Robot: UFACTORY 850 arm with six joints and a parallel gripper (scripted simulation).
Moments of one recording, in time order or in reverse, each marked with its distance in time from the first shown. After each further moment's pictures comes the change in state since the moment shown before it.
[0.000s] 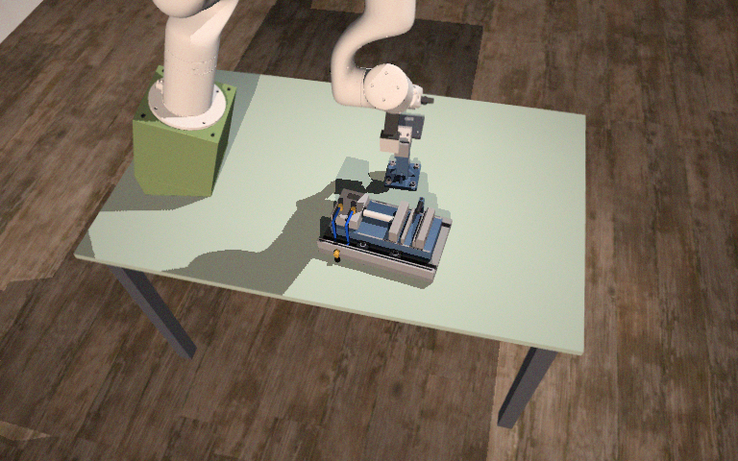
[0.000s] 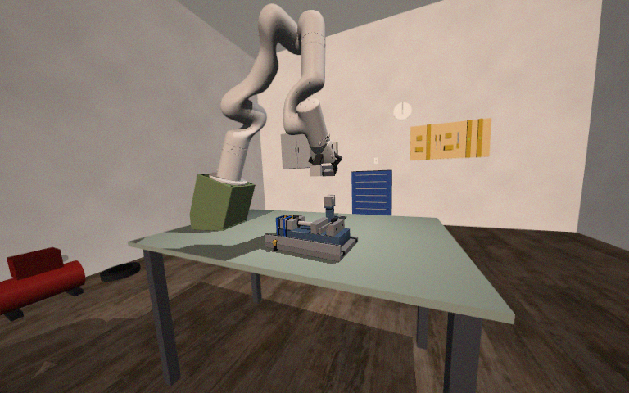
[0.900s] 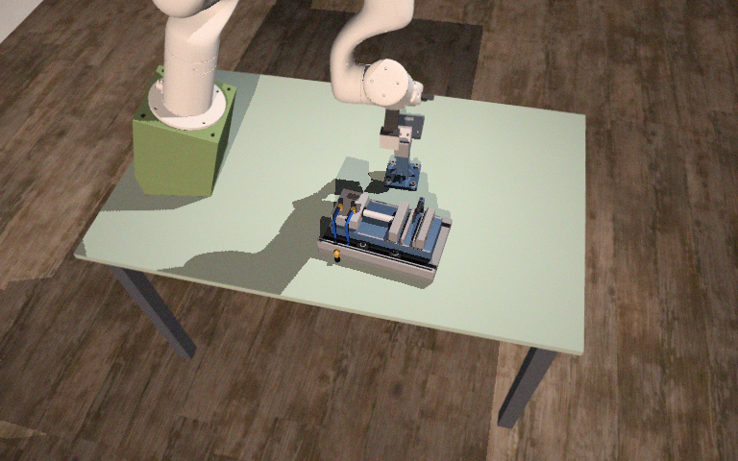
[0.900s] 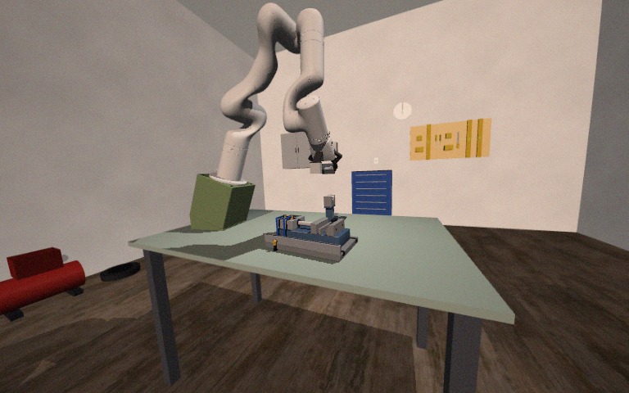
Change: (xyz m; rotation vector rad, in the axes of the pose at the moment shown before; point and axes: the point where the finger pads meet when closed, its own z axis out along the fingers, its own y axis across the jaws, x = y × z) arm -0.007 0.000 -0.007 0.000 0.000 0.000
